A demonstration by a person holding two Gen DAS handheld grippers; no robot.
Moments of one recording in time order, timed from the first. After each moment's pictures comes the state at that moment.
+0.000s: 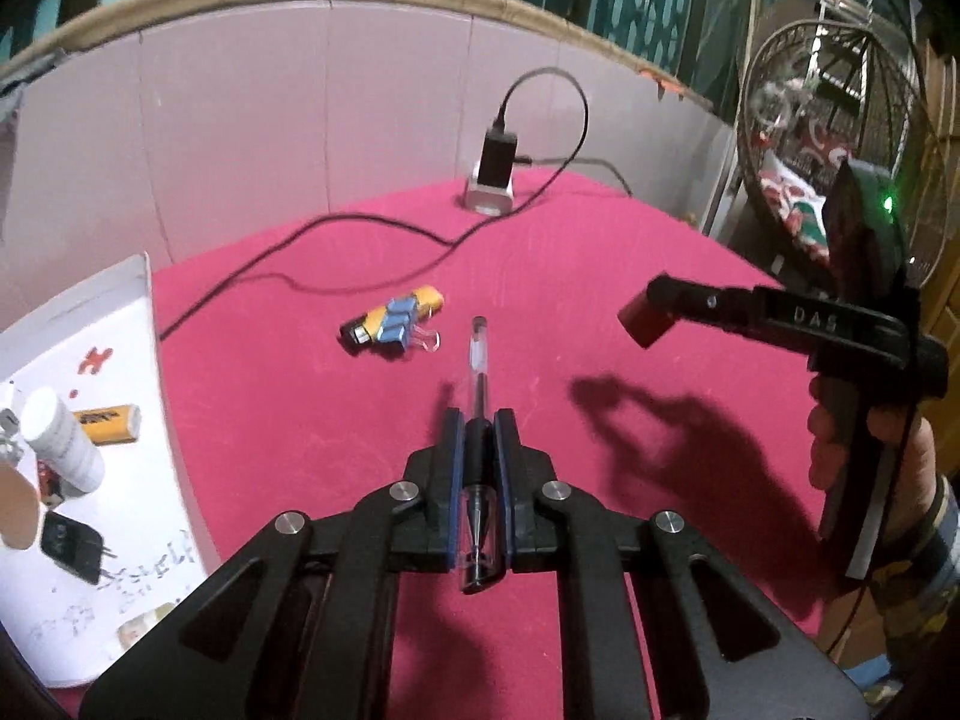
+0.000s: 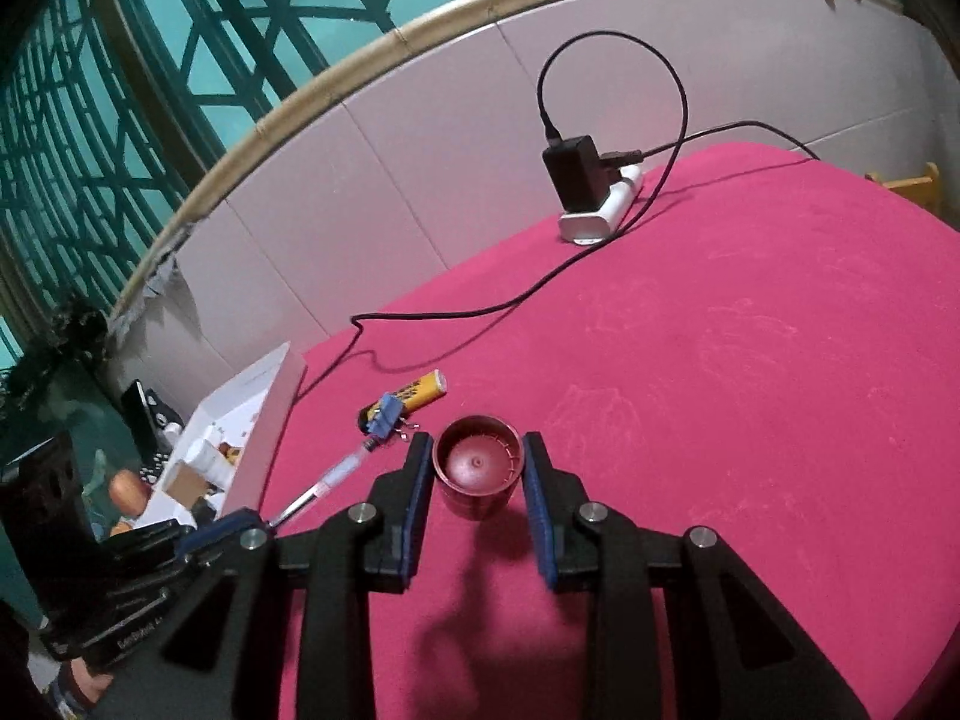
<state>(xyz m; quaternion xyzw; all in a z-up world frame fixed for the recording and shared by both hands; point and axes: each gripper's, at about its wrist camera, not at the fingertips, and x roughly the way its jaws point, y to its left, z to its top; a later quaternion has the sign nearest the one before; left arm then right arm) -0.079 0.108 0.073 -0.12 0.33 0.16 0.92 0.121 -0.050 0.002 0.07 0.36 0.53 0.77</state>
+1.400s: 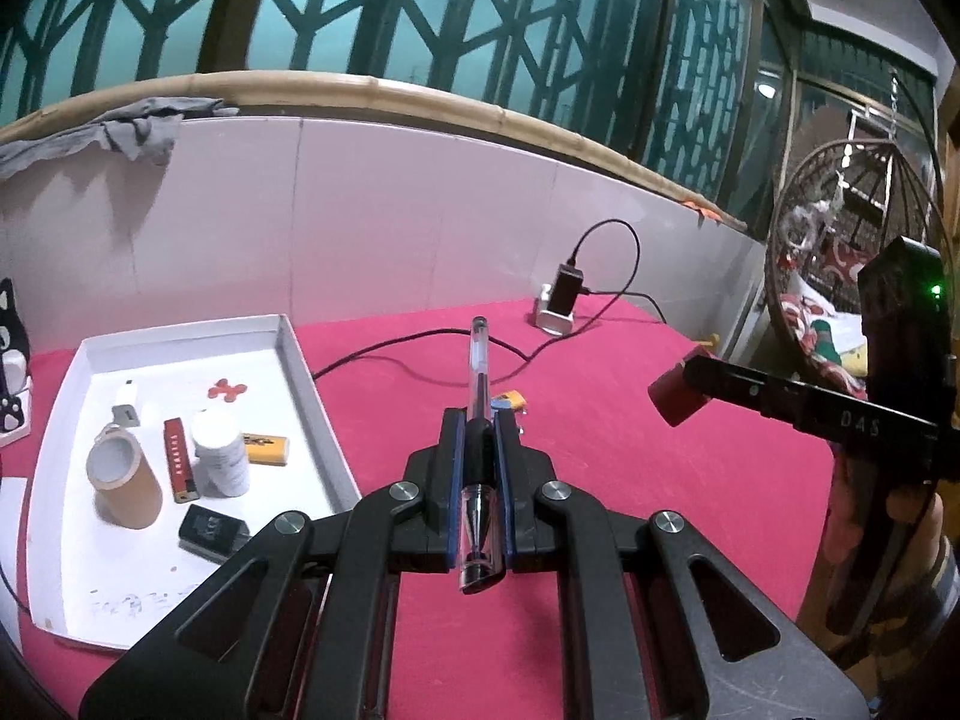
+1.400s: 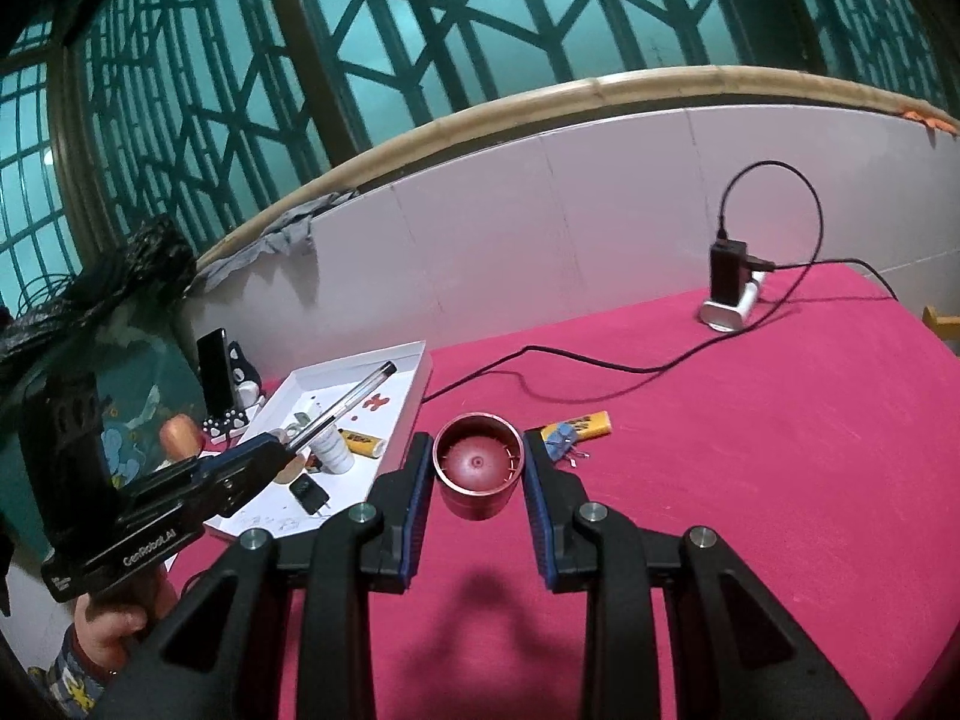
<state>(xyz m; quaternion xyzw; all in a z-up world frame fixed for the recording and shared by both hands) -0.180 0.136 0.129 -0.16 0.21 0.22 0.94 0.030 -0.019 0.073 -0.01 0.27 0.61 0.75</state>
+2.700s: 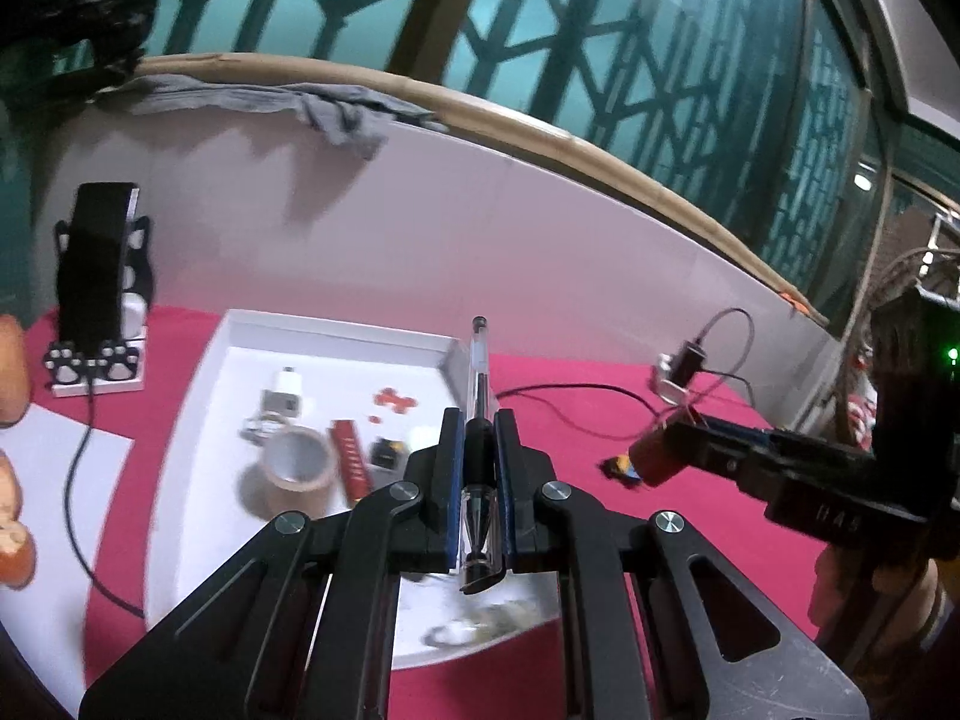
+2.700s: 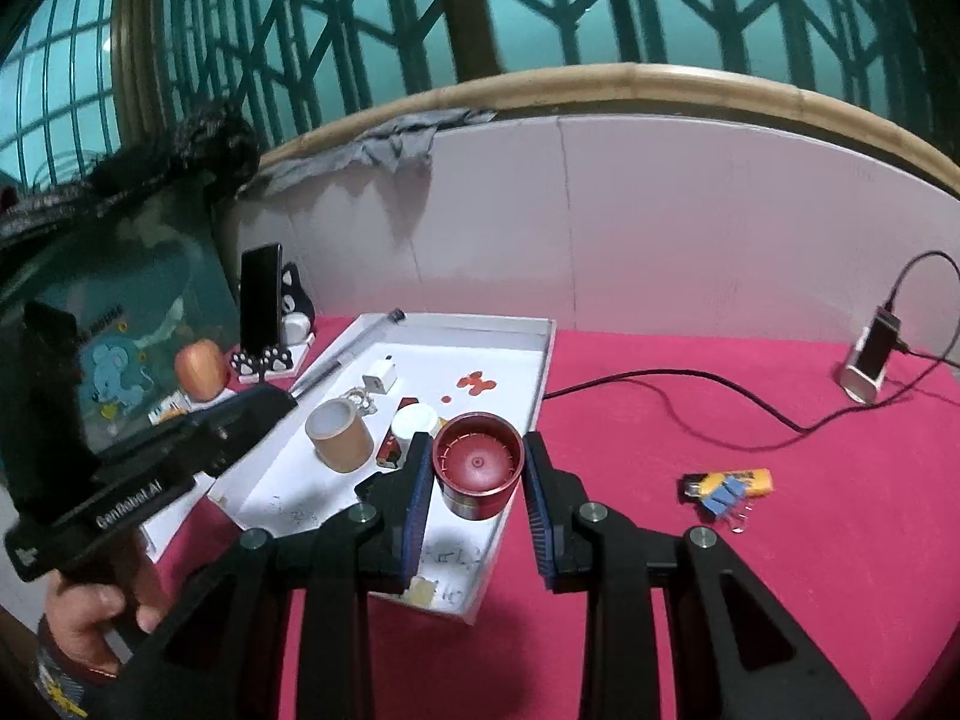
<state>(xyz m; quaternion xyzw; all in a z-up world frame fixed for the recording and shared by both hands) -0.272 0.217 0.123 -0.23 0.15 0.34 0.90 -0.056 0.101 0.079 -0.13 0.24 0.66 0.70</state>
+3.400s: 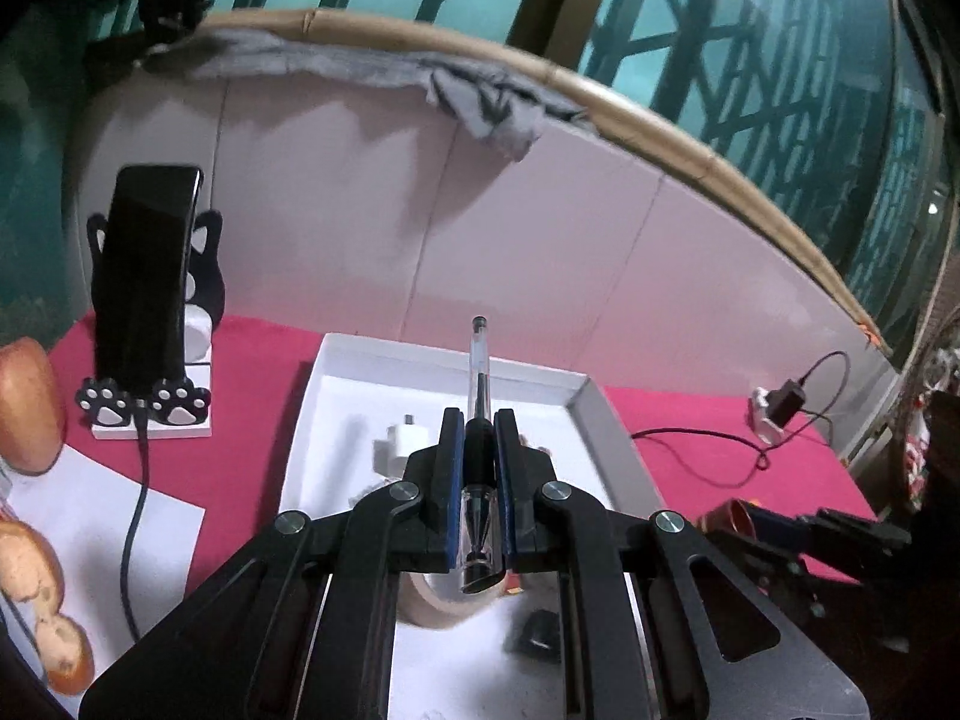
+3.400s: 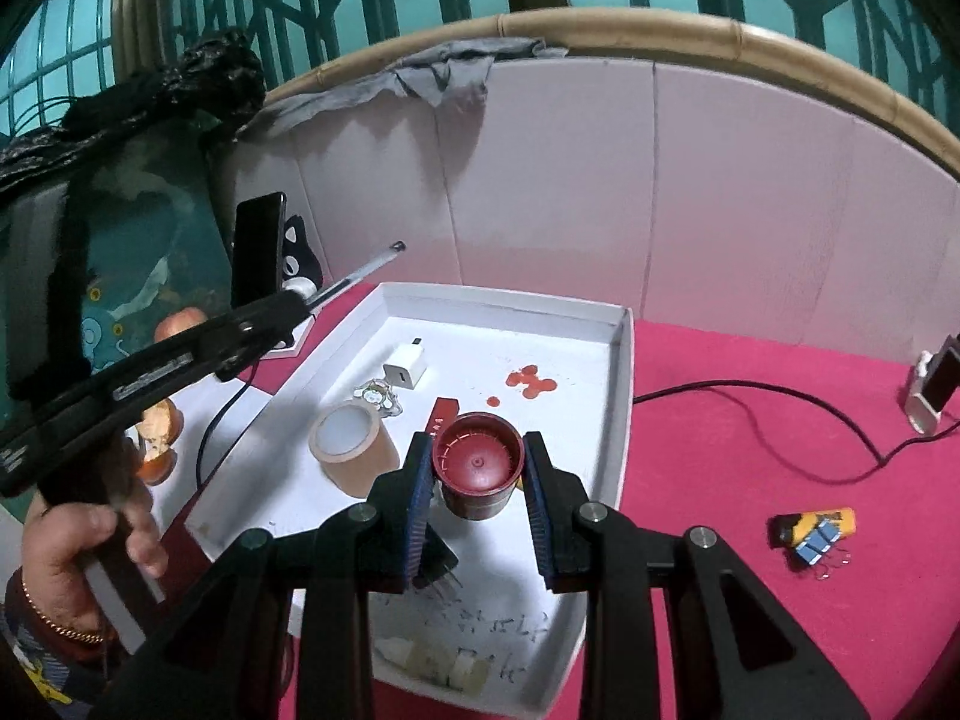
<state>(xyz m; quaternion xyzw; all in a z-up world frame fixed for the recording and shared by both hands) -0.283 0.325 0.105 -0.25 0.18 0.40 0.86 -0.090 0.179 0.056 -0.17 0.27 0.66 0.68</state>
